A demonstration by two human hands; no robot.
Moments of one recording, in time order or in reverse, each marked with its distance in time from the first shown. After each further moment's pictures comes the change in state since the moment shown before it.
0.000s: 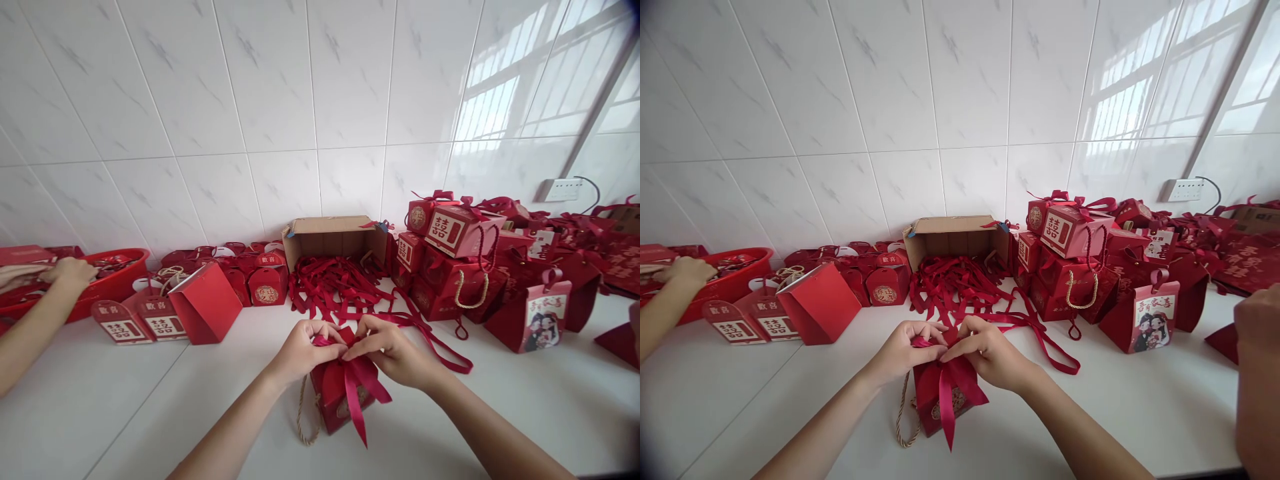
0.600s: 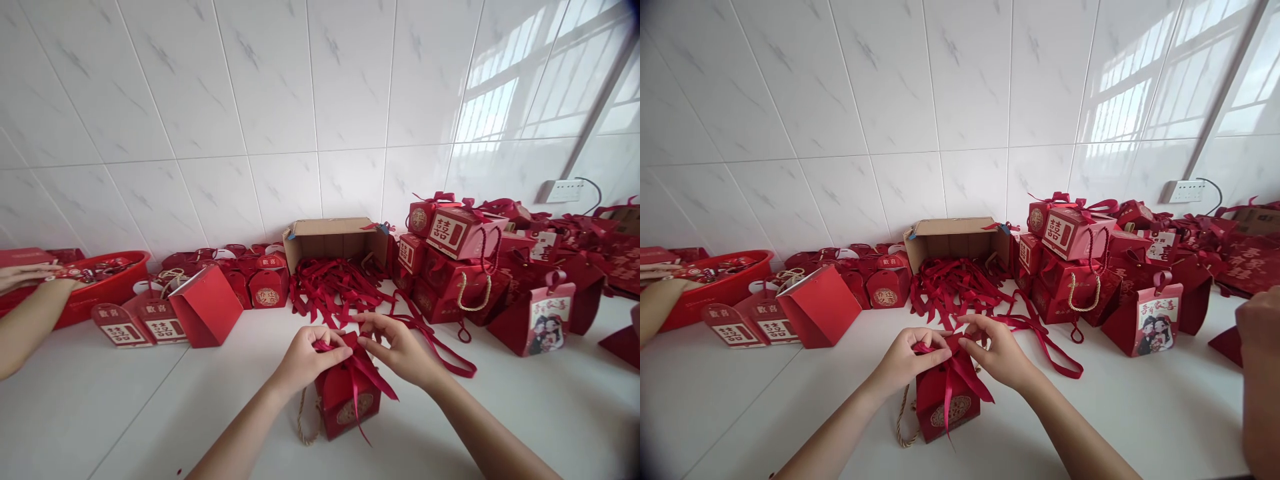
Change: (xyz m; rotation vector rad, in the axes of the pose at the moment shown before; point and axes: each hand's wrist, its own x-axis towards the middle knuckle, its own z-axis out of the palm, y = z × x) left_hand -0.004 -0.001 0.004 0.050 0.058 -0.032; right_hand 0.004 -0.002 0.003 0.155 0.185 0.381
